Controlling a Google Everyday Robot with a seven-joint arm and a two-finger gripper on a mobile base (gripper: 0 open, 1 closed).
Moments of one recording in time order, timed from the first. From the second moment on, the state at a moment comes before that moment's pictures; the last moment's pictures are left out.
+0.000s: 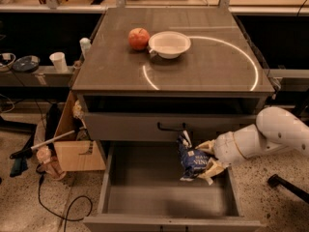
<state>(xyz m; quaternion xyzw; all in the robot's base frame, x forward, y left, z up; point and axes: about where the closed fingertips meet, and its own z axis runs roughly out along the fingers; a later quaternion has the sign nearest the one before) 0.471 -0.156 0.608 -0.67 0.63 0.25 0.30</state>
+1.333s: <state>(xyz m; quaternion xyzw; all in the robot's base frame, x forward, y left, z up) 0.488 -0.170 0.702 -0.70 0.57 0.26 0.35</state>
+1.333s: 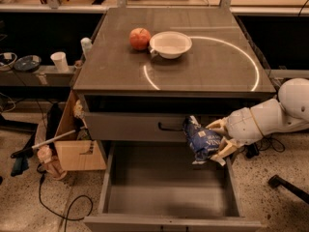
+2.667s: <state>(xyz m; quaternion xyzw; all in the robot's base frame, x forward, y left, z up) 0.477 -0.170 0.812 -0.75 0.49 0.22 0.39</state>
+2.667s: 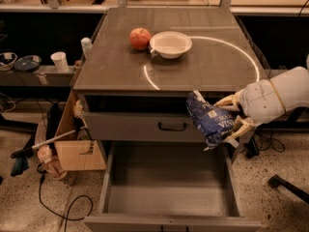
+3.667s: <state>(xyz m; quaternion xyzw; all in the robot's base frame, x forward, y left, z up) 0.505 -0.177 0.875 -0.75 0.48 0.19 0.41</state>
